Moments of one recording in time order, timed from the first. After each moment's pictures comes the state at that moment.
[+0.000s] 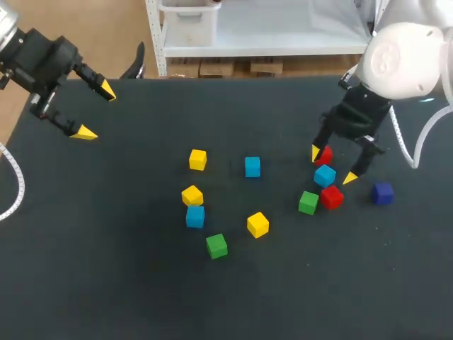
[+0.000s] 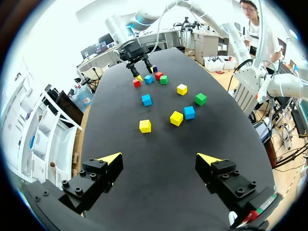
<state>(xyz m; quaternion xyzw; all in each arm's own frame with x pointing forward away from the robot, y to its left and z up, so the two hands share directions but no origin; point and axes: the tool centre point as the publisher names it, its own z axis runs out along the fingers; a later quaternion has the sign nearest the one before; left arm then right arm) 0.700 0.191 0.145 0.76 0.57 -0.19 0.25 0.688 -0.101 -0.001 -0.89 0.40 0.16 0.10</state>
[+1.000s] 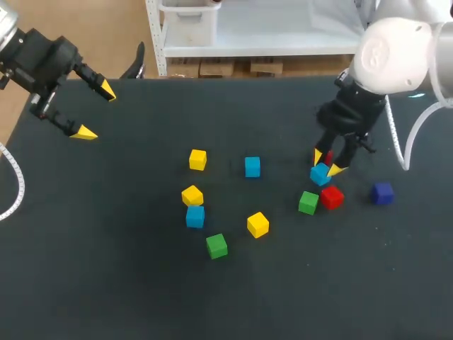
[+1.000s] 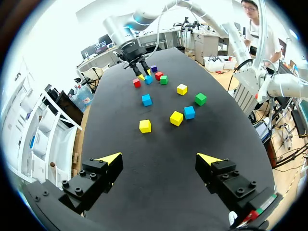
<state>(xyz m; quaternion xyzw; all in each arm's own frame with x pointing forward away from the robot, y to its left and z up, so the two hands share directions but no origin) 0.700 0.191 0.145 0.76 0.57 -0.19 0.25 0.691 -0.090 0.004 -0.85 0.49 0.18 0.09</state>
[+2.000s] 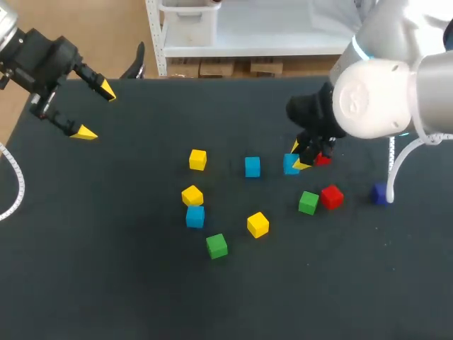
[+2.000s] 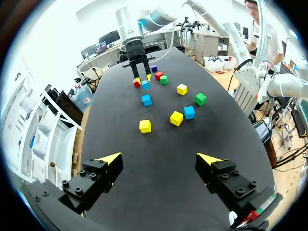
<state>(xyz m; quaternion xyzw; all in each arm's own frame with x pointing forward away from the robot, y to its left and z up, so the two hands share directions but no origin) 0.700 0.191 0.145 0.76 0.57 -0.19 0.25 0.698 -0.029 0.014 -0.68 0.70 0.13 0.14</state>
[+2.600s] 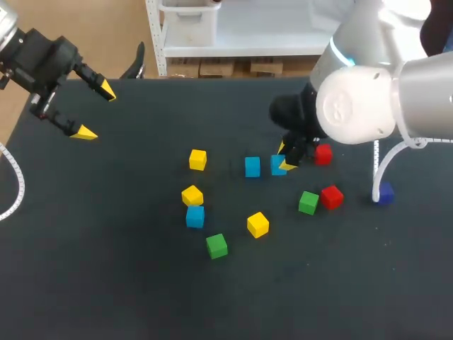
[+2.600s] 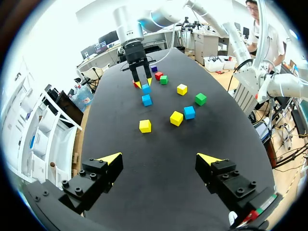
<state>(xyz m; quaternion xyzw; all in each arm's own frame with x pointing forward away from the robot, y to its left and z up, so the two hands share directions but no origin) 0.700 0.191 0.145 0.76 0.57 -0.19 0.25 0.702 -0.004 0.011 -0.69 0.70 0.13 0.13</state>
